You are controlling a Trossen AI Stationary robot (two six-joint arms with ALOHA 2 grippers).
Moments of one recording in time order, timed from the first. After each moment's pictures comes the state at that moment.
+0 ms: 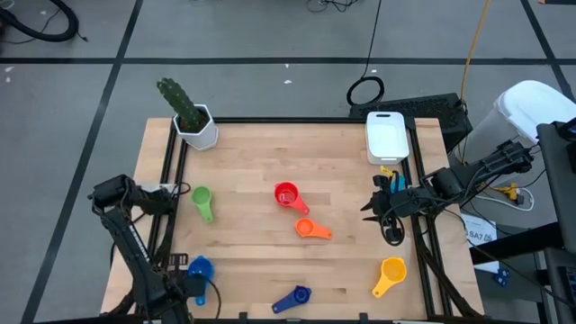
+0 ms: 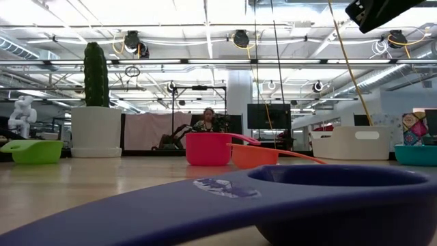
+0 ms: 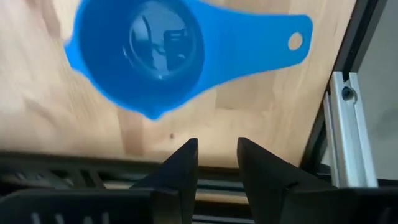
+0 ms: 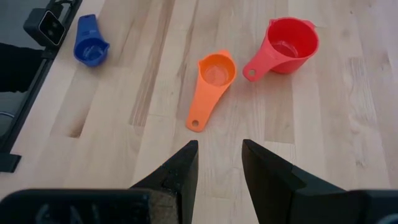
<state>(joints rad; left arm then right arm) -1.08 1.77 1.34 -1.23 0.11 -1.09 0.40 0.90 0.89 -0.84 0.18 0.21</state>
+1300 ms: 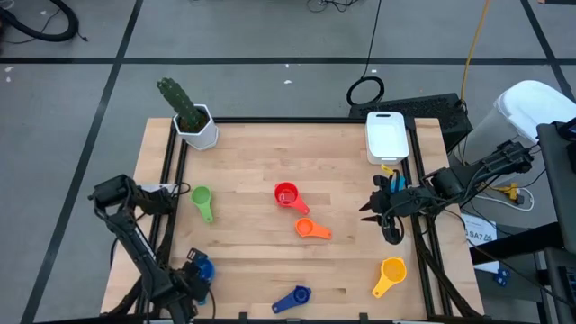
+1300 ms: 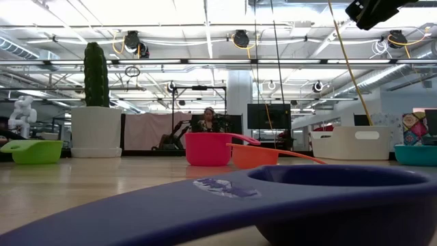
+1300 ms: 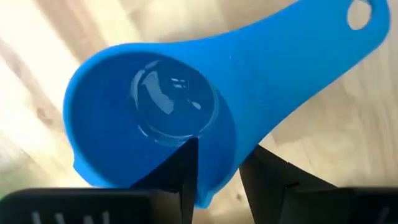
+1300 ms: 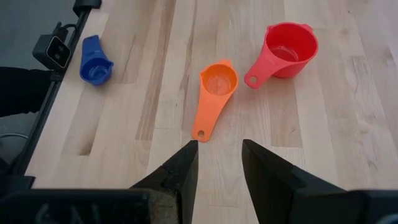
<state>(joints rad) -1.06 1.77 1.13 -1.02 -0.03 -0.63 0.40 0.90 0.89 -0.80 0.18 0.28</state>
